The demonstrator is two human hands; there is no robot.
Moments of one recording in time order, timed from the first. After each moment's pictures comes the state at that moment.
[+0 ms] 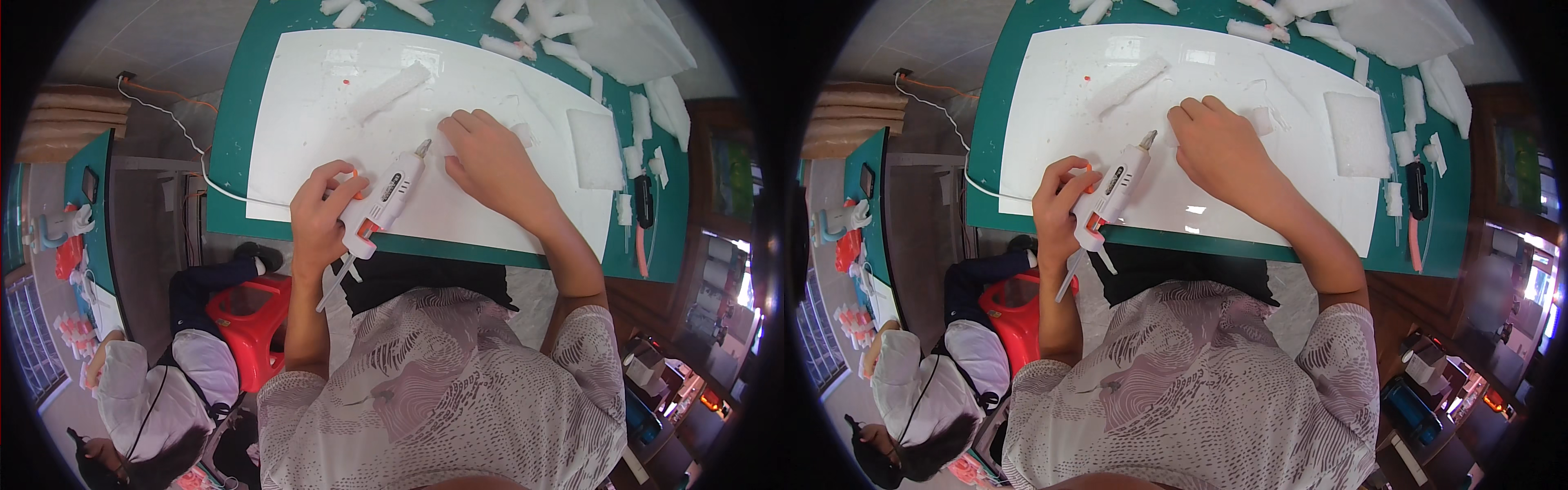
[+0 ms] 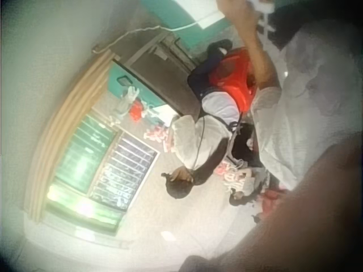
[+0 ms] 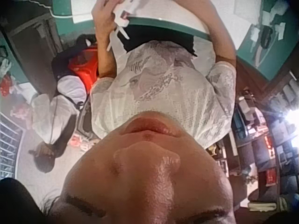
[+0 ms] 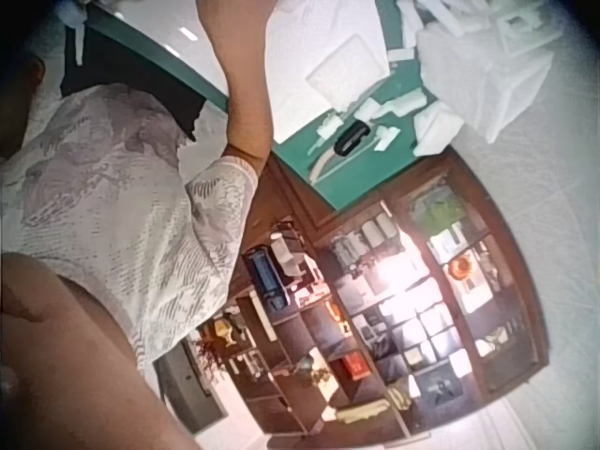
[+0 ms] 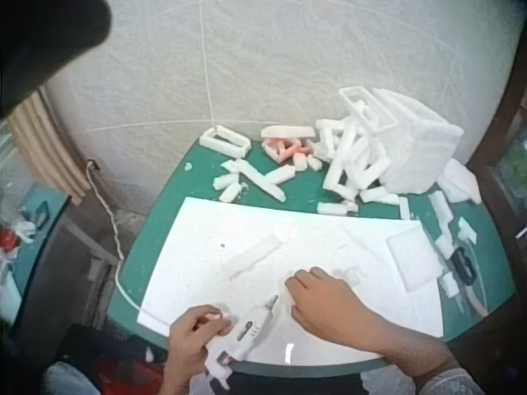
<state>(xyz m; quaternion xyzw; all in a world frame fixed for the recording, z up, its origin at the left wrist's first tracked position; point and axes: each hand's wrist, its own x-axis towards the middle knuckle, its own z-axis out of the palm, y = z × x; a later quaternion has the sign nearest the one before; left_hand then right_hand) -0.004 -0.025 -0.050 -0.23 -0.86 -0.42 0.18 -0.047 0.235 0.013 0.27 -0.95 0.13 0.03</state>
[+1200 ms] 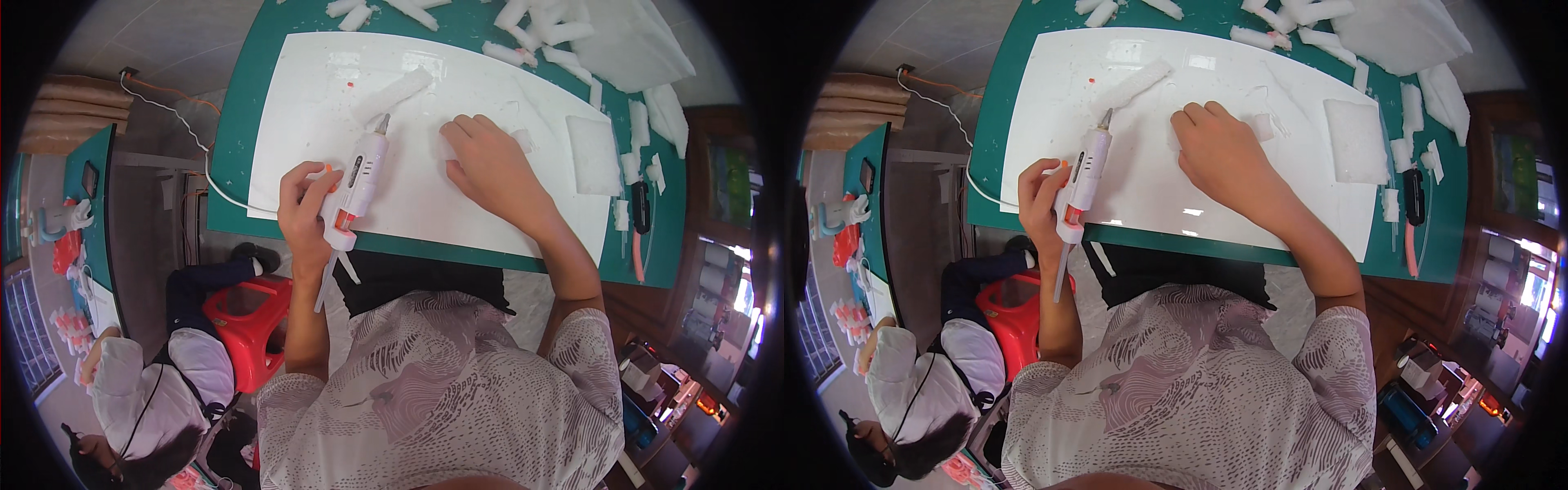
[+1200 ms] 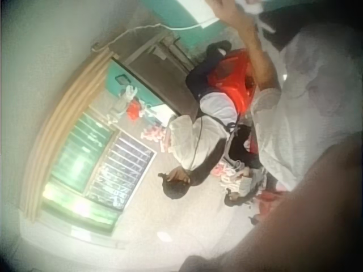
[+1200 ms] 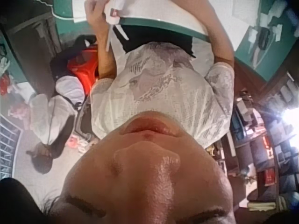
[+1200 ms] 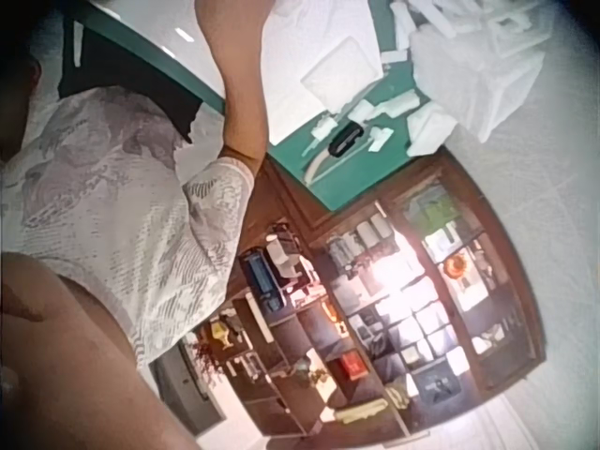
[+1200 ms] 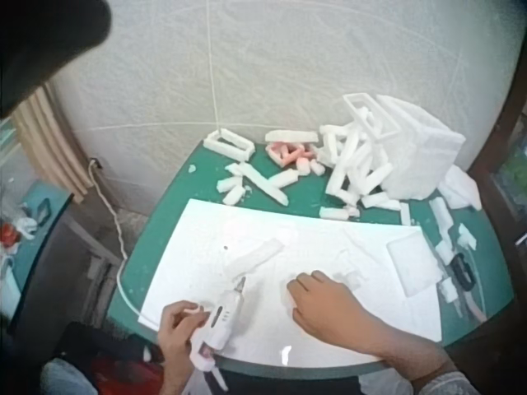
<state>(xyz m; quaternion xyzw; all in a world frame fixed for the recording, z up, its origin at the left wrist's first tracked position) 0.004 -0.029 -0.054 -0.12 -0.86 -0.43 0.25 -0.047 0.235 0.016 0.27 -0.96 0.13 0.02</state>
